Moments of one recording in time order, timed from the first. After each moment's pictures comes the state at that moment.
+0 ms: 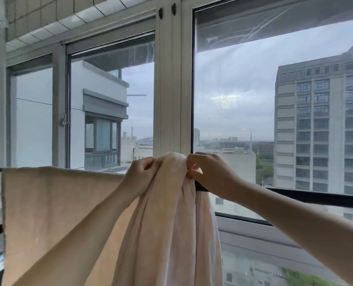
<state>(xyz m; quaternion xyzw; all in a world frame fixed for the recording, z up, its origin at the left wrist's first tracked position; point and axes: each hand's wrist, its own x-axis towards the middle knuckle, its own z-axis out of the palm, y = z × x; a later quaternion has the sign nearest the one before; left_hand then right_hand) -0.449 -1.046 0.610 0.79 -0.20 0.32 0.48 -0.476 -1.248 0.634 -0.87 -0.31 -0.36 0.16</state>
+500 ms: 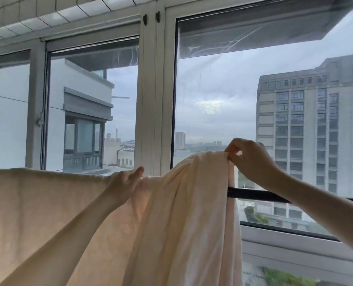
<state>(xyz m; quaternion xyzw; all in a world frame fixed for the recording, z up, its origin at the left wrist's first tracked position) -0.431 -1.051 0.587 0.86 -0.18 0.31 0.36 -0.519 -1.359 0.664 -0.86 -0.15 -0.45 0.18</state>
